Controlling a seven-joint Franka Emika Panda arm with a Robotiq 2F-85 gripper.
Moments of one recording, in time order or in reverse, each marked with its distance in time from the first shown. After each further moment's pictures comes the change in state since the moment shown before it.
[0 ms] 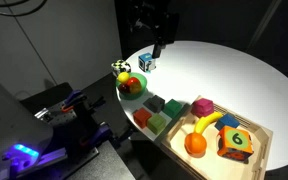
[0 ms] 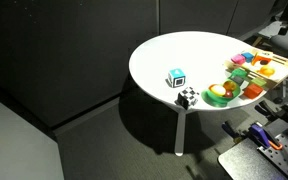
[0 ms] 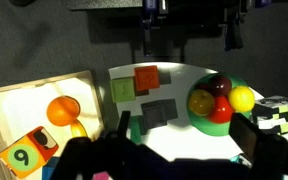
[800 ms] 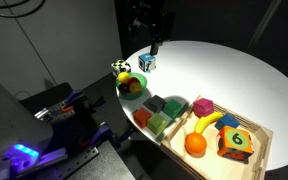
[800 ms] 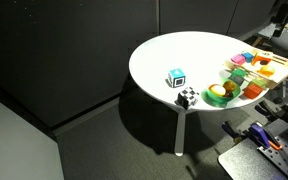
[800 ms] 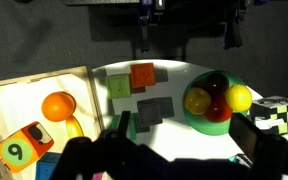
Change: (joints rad) arm 0.002 0.002 0.048 -0.012 0.000 0.022 0.029
